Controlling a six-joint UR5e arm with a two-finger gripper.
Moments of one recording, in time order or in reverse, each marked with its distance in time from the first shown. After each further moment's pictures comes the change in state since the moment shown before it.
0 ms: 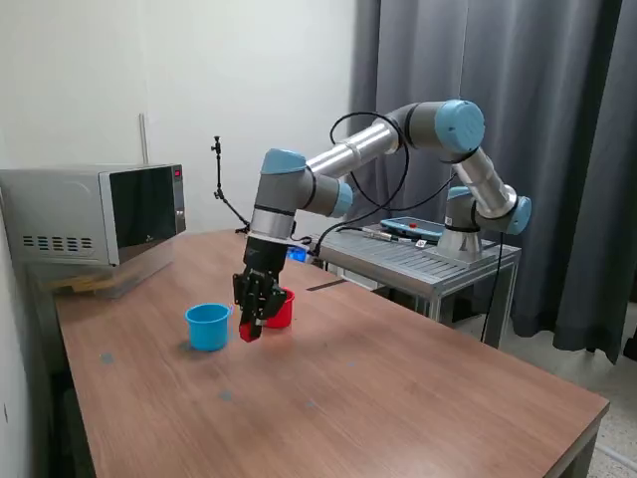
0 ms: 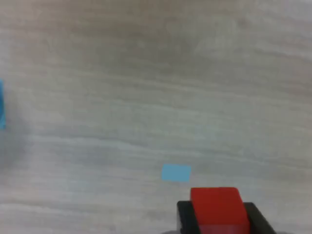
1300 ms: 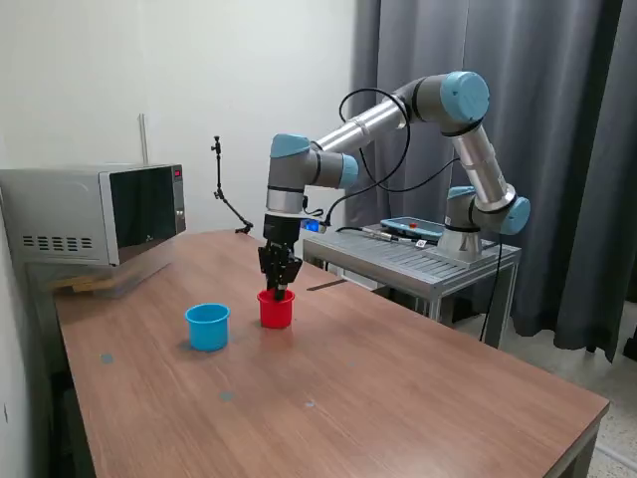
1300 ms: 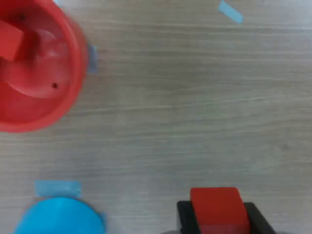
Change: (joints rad) arm -0.101 -0.219 0.298 0.064 -0.013 0.038
